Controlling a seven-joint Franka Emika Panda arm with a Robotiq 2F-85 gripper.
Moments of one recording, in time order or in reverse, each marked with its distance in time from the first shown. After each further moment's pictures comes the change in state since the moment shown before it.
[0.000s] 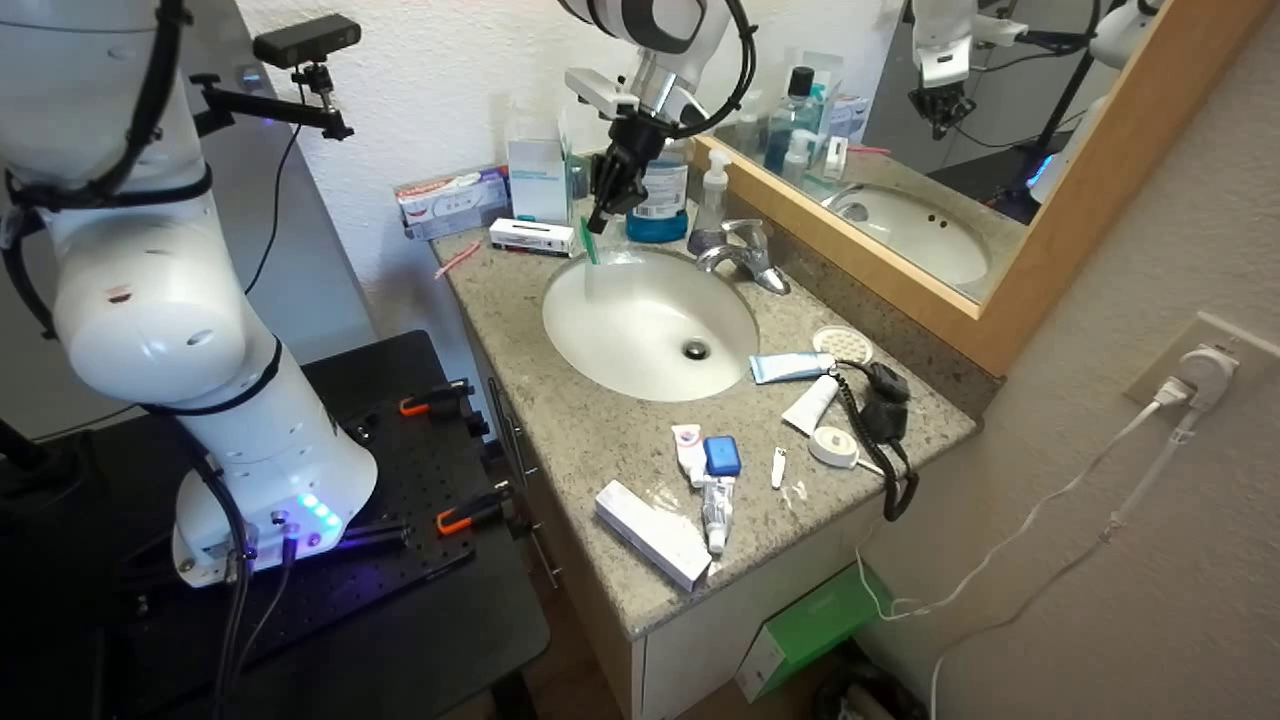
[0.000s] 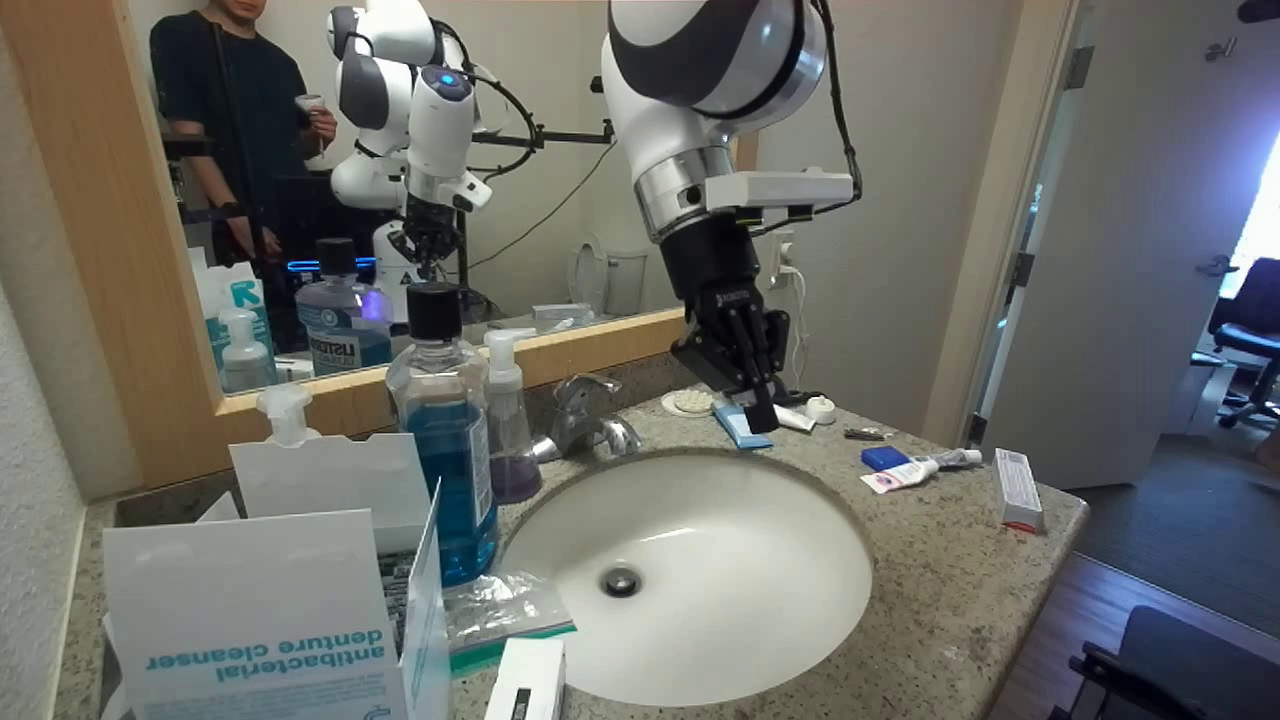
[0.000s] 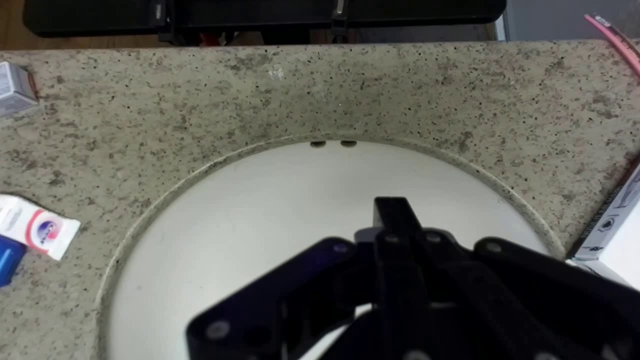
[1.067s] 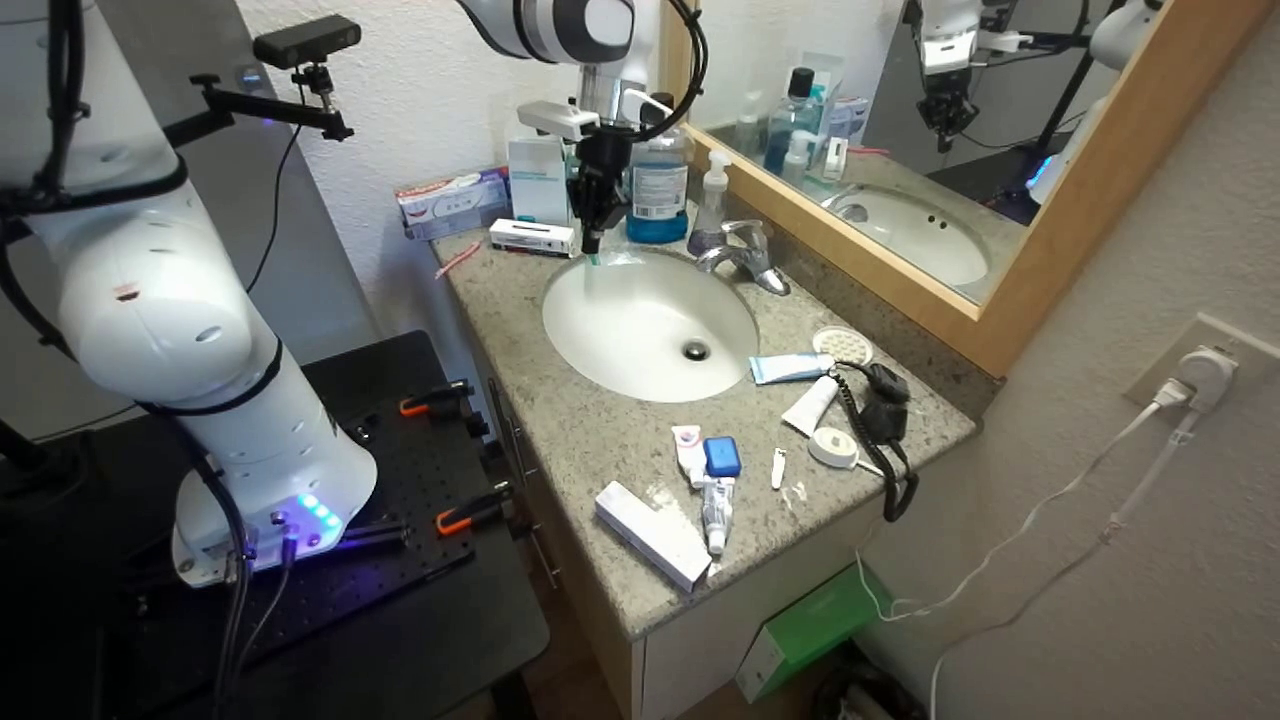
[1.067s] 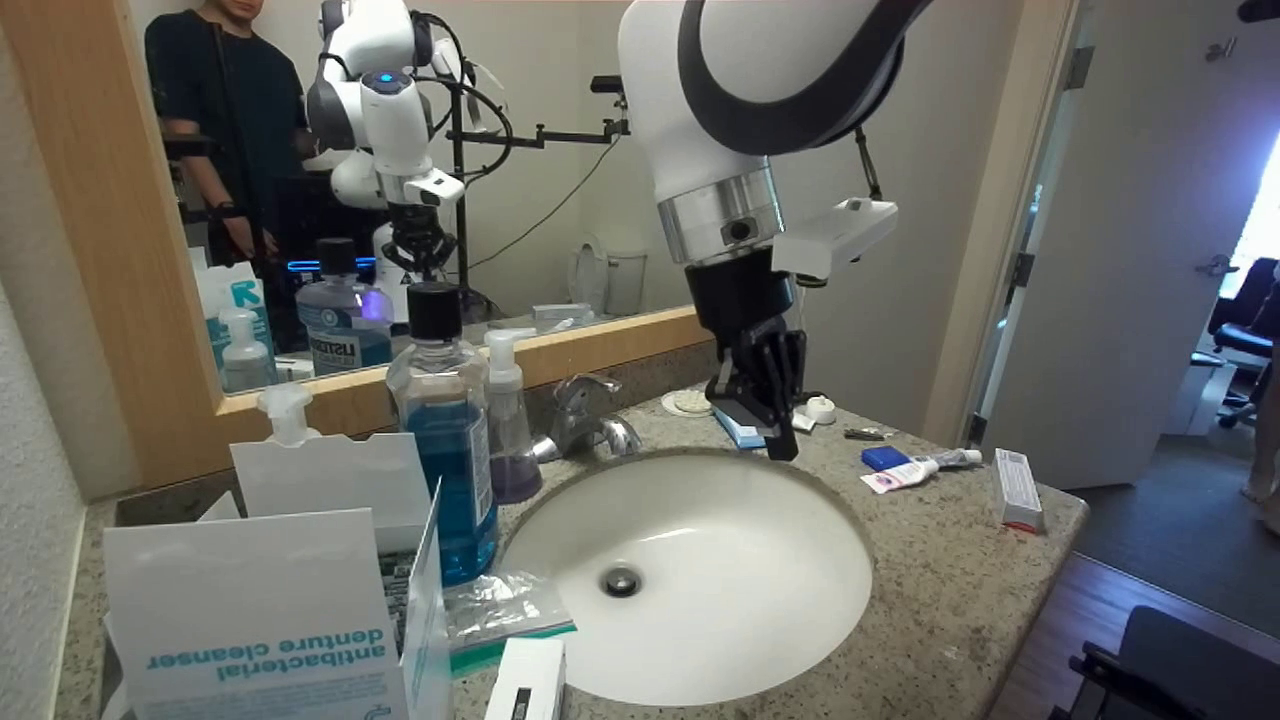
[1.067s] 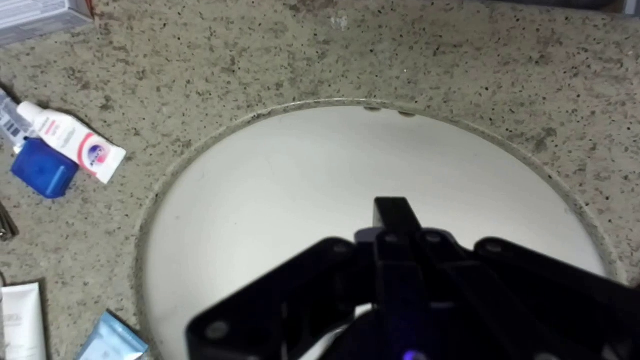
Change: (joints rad) arm 0.043 -0.167 0.043 -0.277 -0.201 0.283 0.003
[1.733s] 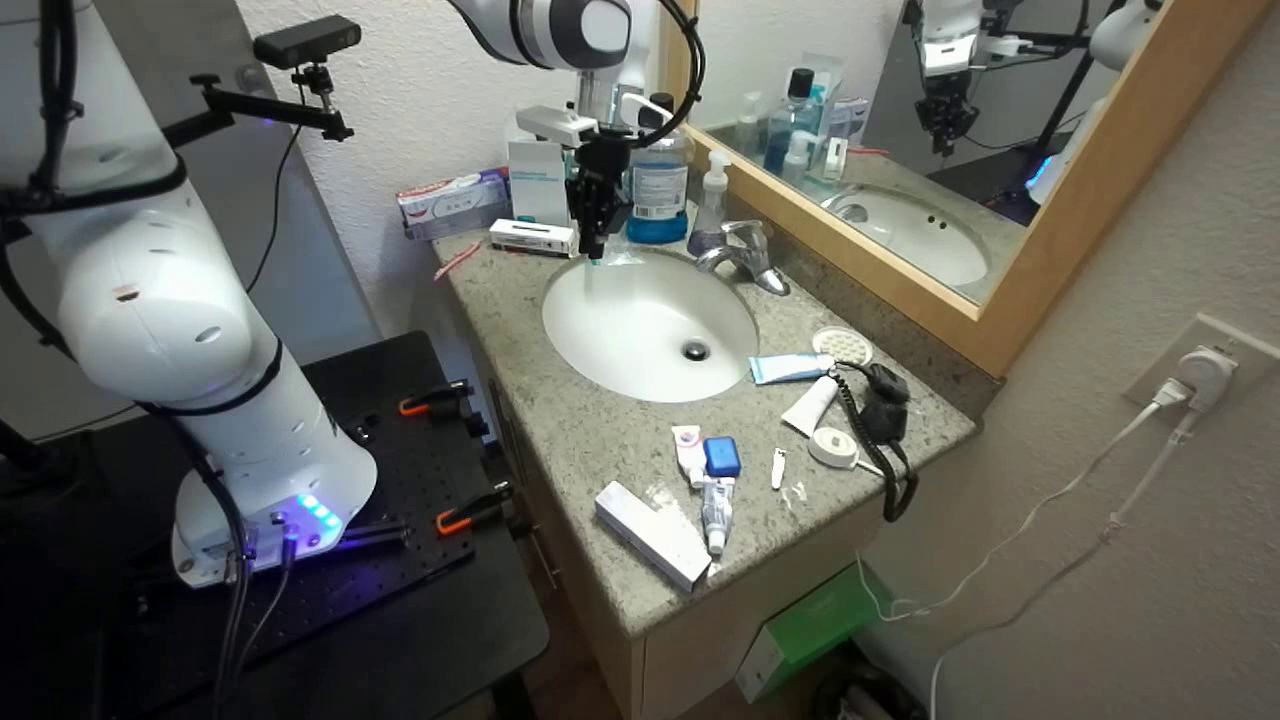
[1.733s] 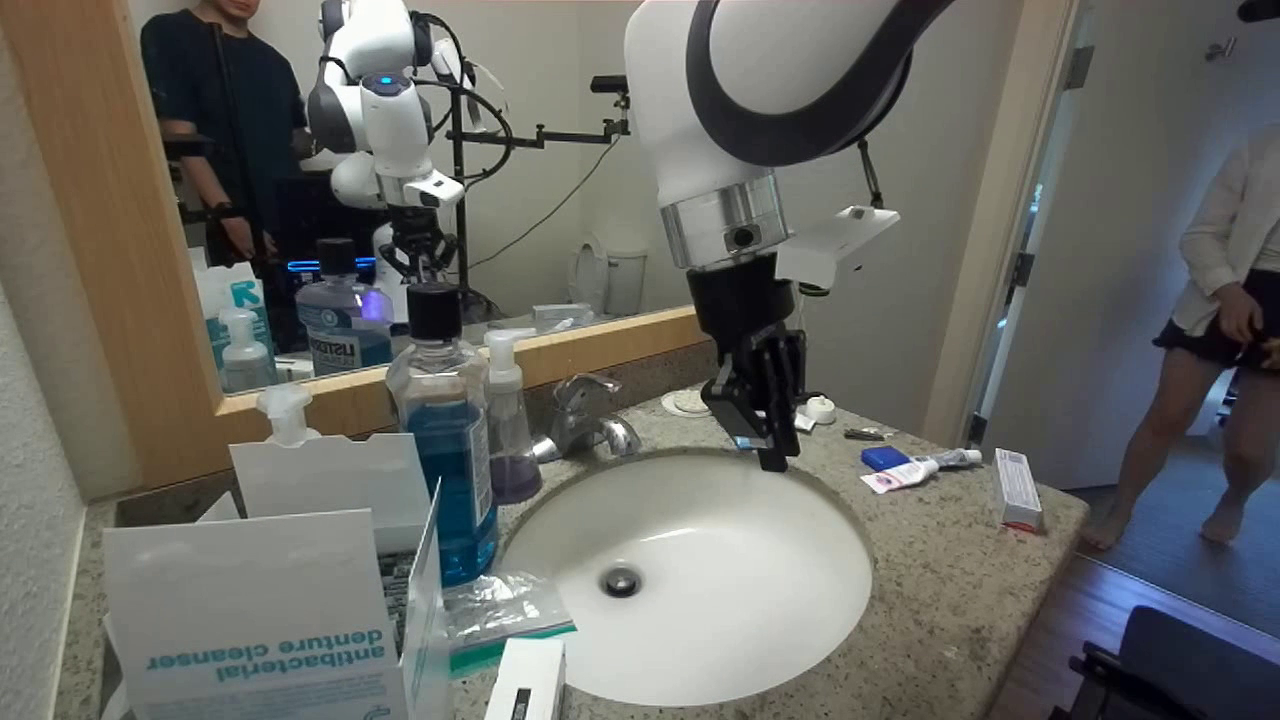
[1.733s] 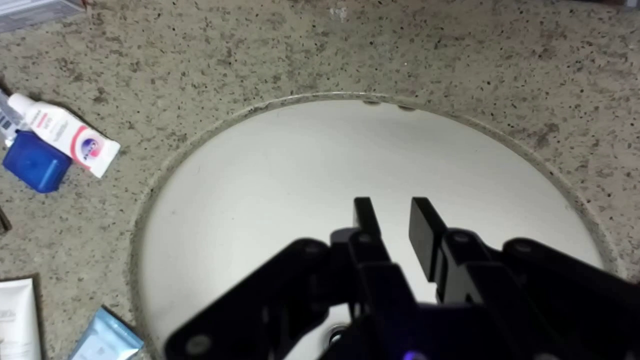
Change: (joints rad) arm -0.001 -0.006 0.000 -0.020 0.000 0.034 -0.005
